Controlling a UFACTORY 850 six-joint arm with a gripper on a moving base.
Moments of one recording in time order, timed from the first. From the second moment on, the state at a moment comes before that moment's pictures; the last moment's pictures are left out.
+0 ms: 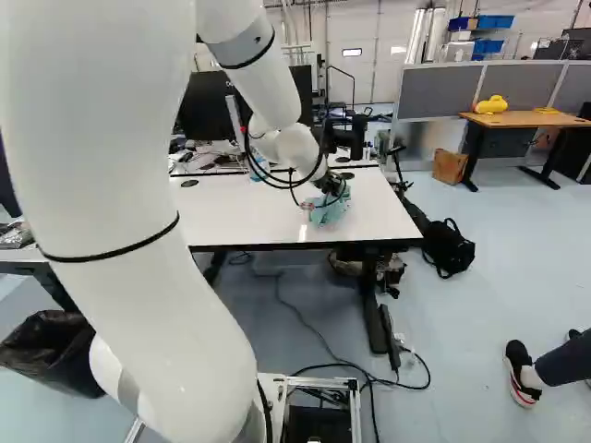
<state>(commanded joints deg) -18.8 -9.1 -47.2 5.4 7.3 0.0</state>
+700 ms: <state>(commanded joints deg) -19.0 -15.1 -50.0 5.4 7.3 0.0</state>
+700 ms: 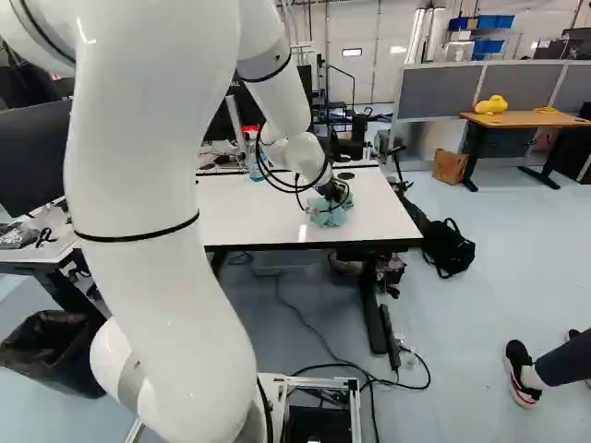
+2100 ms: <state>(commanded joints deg) -16.0 -10.8 -45.0 5.4 5.3 0.0</state>
